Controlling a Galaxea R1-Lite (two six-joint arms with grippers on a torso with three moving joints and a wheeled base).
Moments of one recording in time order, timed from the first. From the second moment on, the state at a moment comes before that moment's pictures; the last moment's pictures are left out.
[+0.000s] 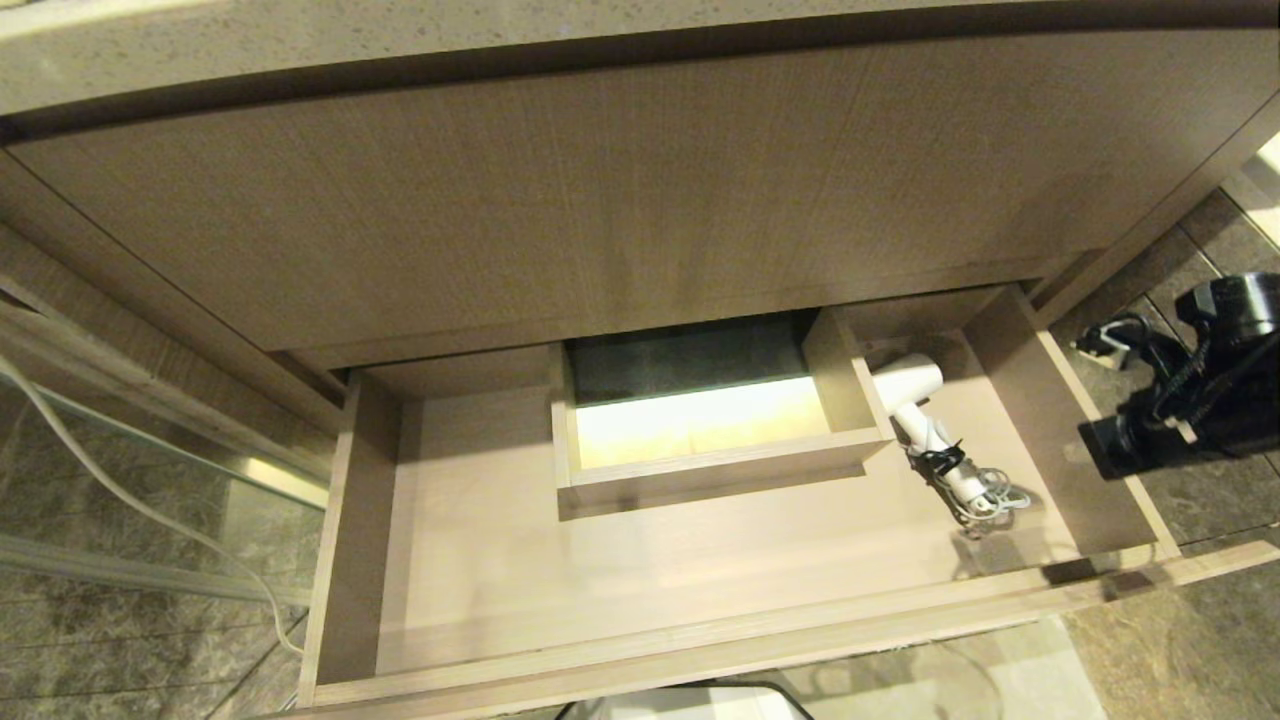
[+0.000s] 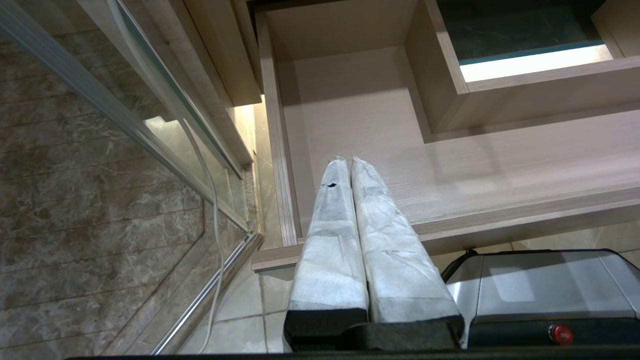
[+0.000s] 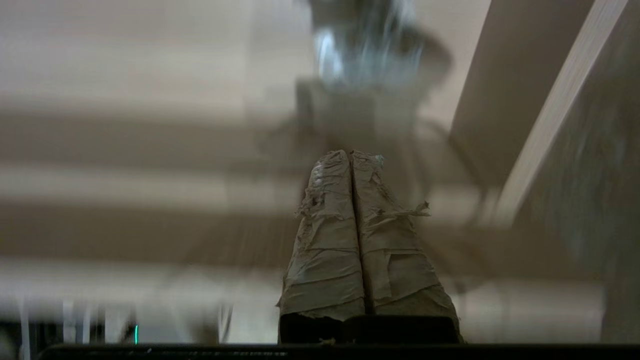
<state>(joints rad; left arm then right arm) 0.00 0.00 0.00 0.00 0.00 0.00 -0.23 1.80 -1.09 0.18 0.16 -0.41</state>
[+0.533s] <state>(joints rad) 0.00 0.00 0.00 0.00 0.00 0.00 -0.19 1.51 -0.66 0.27 -0.06 -0.48</state>
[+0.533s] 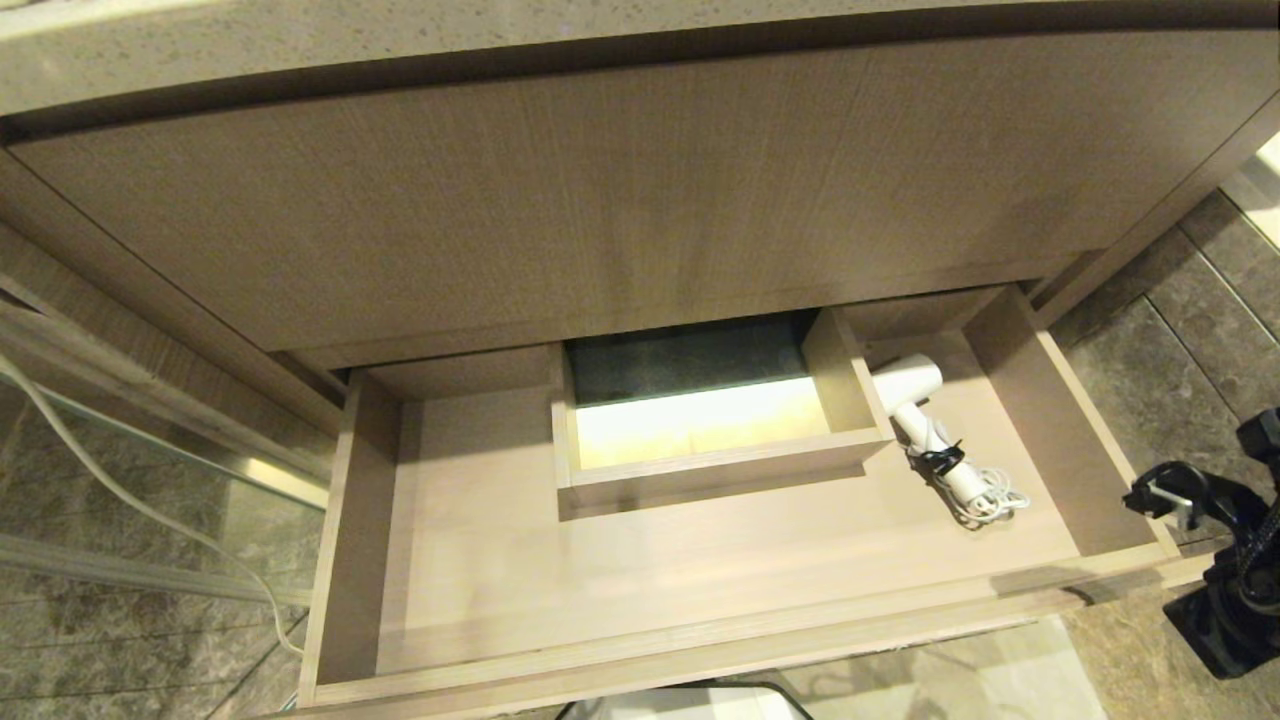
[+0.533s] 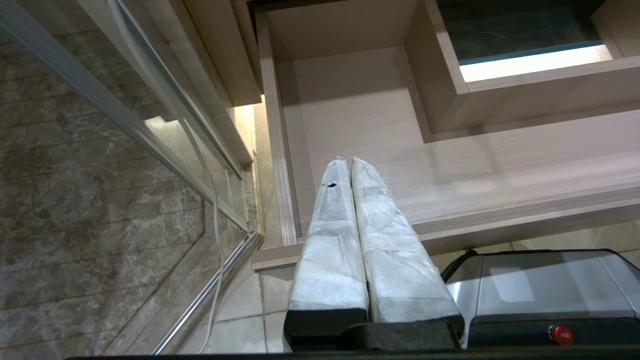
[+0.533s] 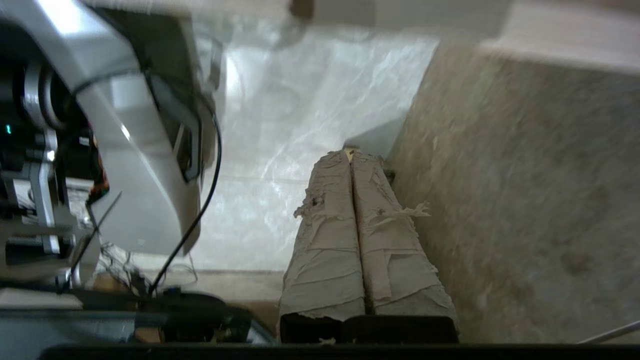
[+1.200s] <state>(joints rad) 0.00 0.00 0.00 0.00 0.00 0.00 -0.16 1.63 -0.54 0.13 -0.13 -0.42</state>
